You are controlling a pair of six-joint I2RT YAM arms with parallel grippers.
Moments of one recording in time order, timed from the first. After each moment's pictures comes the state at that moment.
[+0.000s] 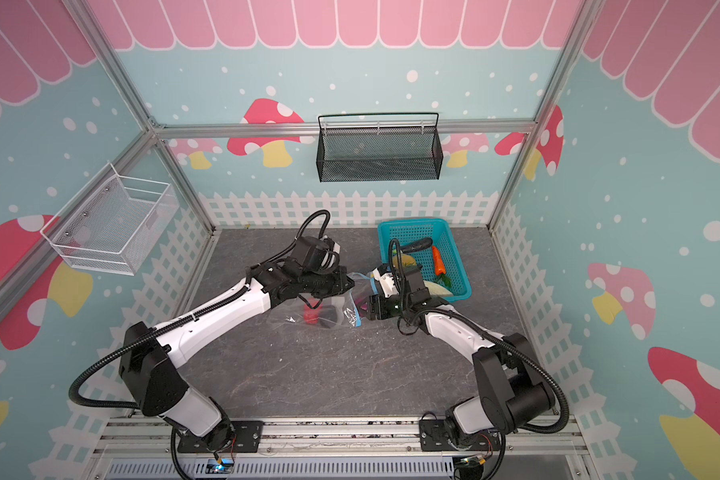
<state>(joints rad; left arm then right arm) -0.70 1.62 1.43 -0.54 0.22 -0.77 0.41 1.45 0.82 -0.11 -0.53 0.28</state>
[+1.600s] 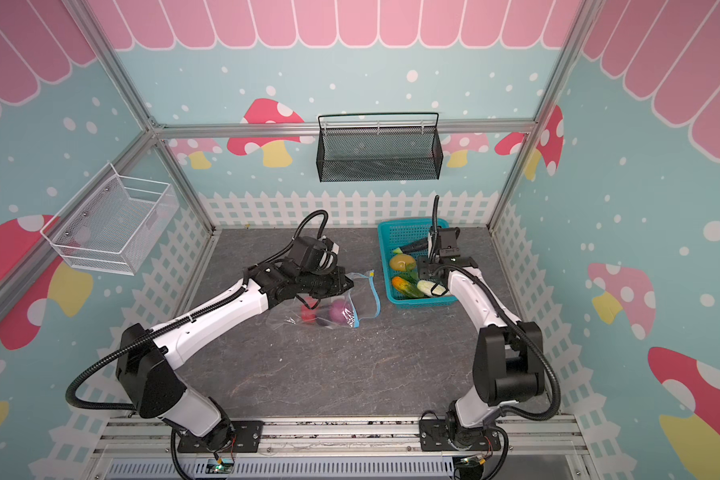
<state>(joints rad) -0.69 1.61 1.41 -0.54 0.24 -0.77 0.11 1.63 1.26 -0.52 0.09 0.05</state>
